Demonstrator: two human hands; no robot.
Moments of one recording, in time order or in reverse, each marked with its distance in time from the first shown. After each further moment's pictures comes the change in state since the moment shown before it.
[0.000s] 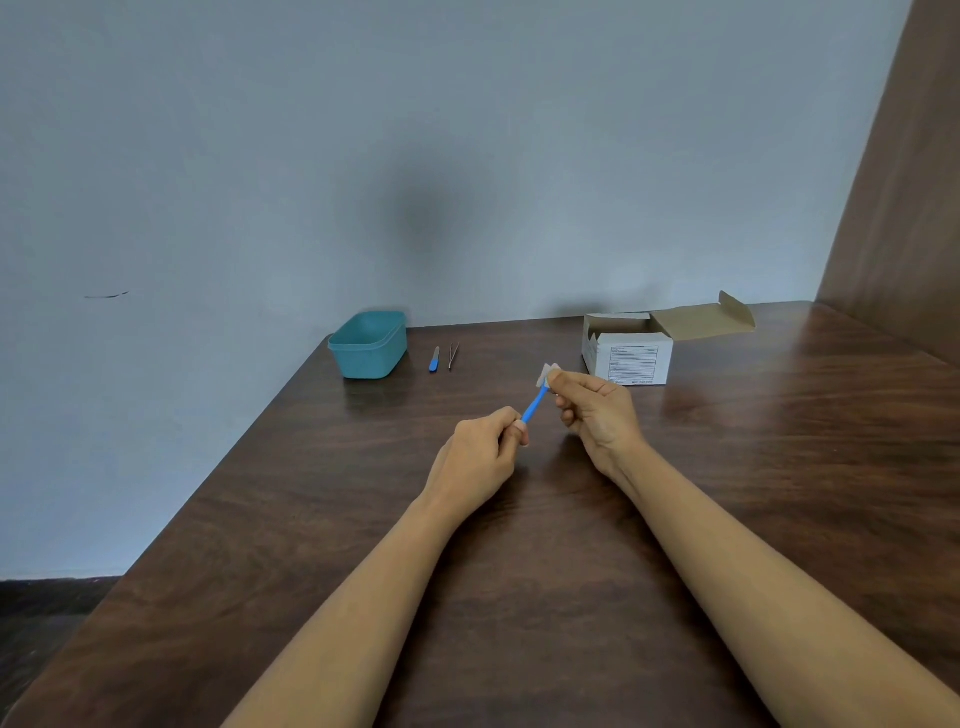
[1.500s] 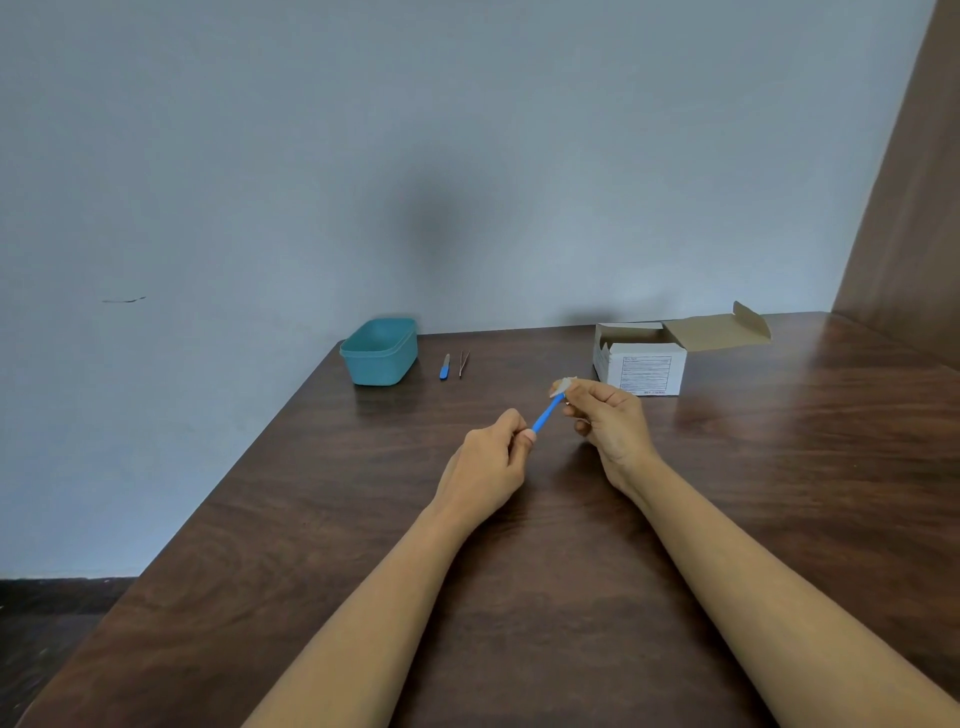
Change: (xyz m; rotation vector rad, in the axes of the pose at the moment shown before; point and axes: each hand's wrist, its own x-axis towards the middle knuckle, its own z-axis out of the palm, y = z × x) left_hand 0.002 -0.003 0.001 0.018 -0.018 -0.025; right_hand 0.002 0.003 -0.002 -0.121 -0.029 -0.099
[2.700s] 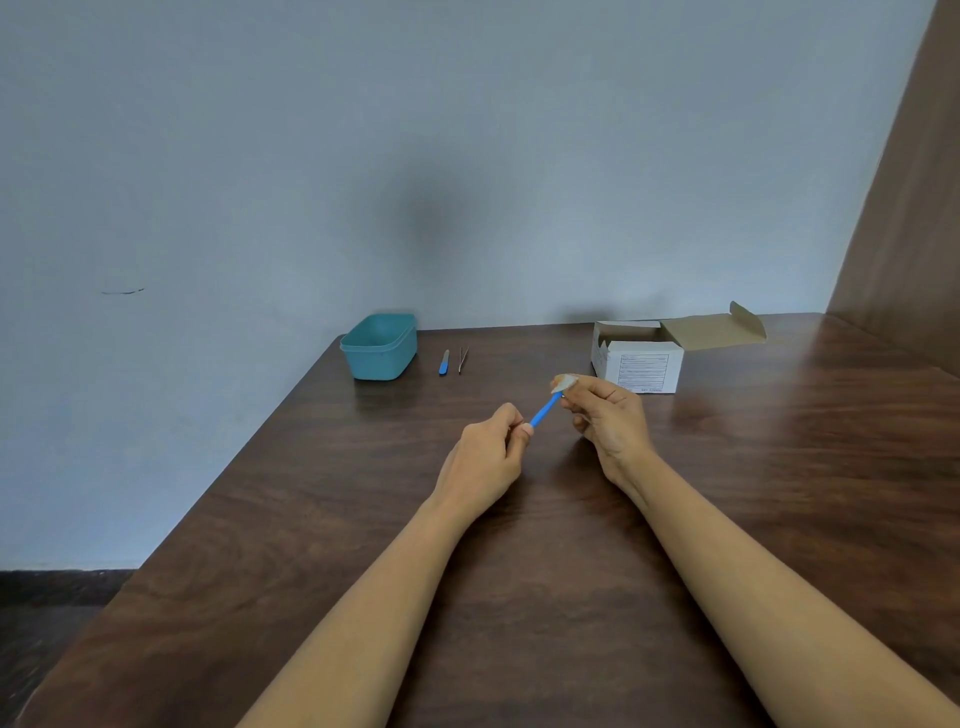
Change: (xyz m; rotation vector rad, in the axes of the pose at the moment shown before) left_hand 0.002 -0.003 0.002 -0.017 0.025 -0.017; right_hand -0.002 -0.003 0.002 0.033 0.031 0.039
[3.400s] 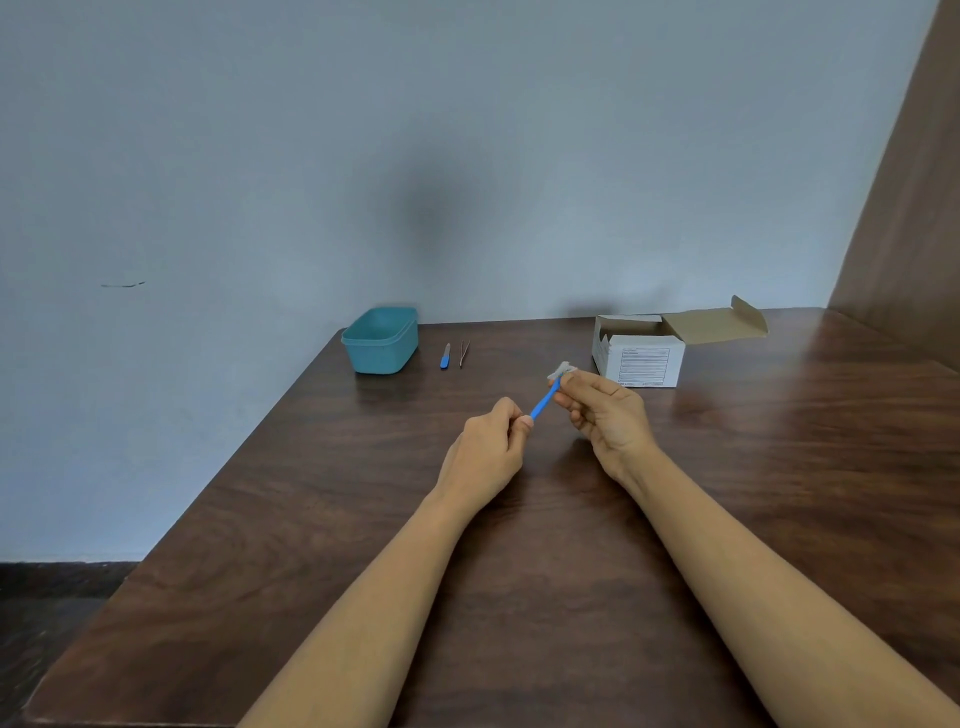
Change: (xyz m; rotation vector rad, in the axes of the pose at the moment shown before) left_hand 0.001 -0.002 0.001 0.004 0.010 -0.038; right_hand -0.007 -0.003 0.002 0.182 -0.012 0.095
